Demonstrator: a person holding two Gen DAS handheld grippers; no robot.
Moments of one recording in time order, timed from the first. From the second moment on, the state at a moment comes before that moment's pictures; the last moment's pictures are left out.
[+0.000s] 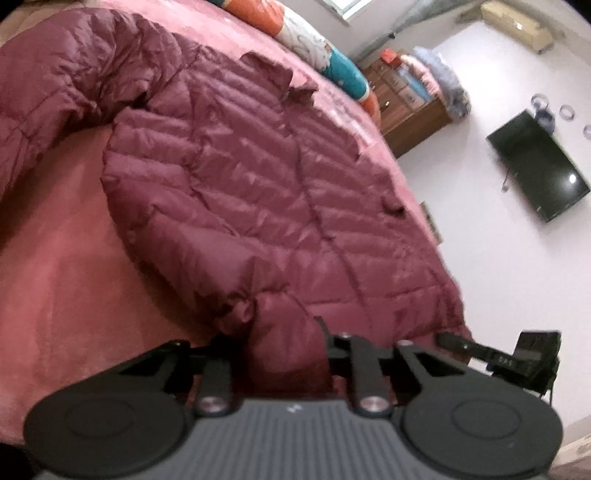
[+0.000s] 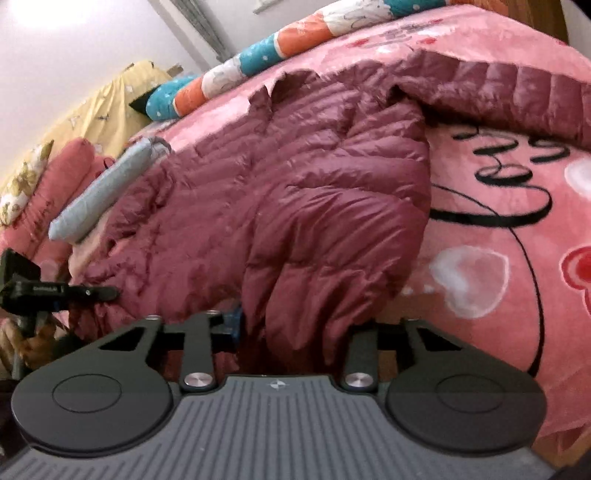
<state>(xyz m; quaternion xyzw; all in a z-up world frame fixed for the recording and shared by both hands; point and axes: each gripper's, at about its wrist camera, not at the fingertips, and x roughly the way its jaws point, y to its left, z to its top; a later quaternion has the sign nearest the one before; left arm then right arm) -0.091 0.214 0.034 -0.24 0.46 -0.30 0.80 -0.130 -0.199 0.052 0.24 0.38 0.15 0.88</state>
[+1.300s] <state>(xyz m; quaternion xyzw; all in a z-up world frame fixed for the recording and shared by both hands) -0.093 0.216 0.080 -0.13 0.42 -0.24 0.87 -0.116 -0.131 0.128 0.18 0.30 -0.07 0.94</state>
